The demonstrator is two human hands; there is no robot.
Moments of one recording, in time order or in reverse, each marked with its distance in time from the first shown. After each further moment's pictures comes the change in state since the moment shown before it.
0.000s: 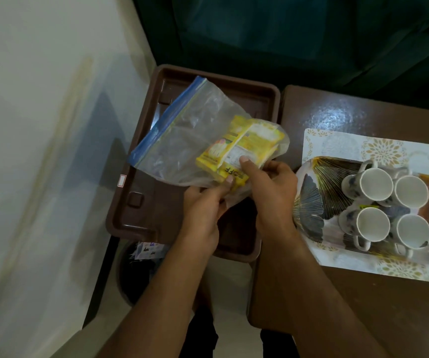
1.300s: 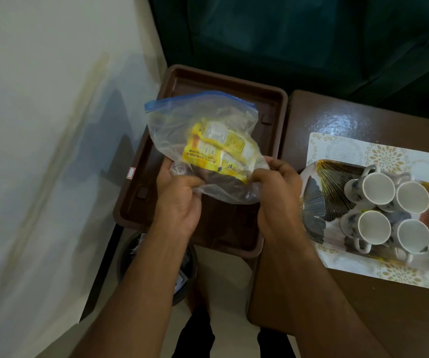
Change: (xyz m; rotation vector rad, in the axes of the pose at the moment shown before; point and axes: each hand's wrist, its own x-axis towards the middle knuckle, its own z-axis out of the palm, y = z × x) left_hand 0.011 0.029 -0.032 -0.228 -0.019 0.266; right_hand -0.015 -0.012 -0.007 0.230 -0.099 0.013
